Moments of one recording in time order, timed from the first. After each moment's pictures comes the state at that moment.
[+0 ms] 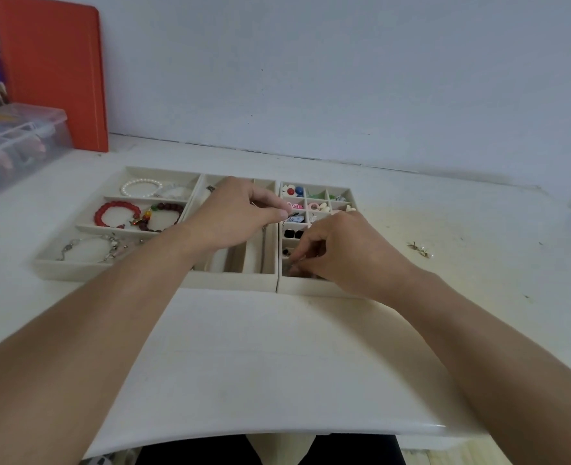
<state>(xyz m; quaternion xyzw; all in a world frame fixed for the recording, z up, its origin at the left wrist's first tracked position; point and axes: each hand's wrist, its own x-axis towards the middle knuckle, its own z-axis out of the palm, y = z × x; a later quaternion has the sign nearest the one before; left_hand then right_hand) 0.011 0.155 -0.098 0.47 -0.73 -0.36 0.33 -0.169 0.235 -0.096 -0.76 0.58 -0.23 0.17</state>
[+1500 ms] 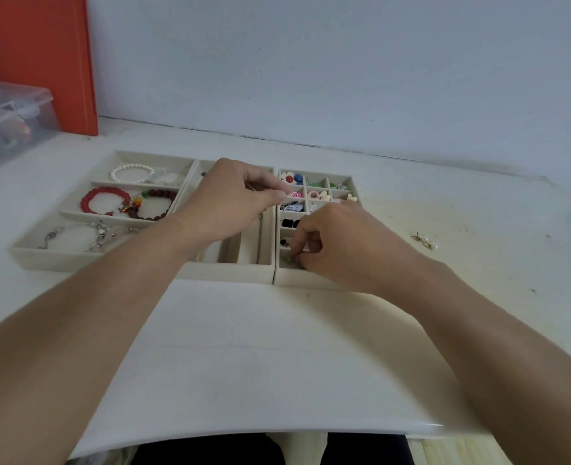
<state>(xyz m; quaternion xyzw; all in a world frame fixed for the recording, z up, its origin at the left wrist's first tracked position) 0.007 0.162 -0.097 0.46 -0.72 -0.35 0.38 -0.158 0.242 -0.085 -0.79 0.60 -0.13 0.07</state>
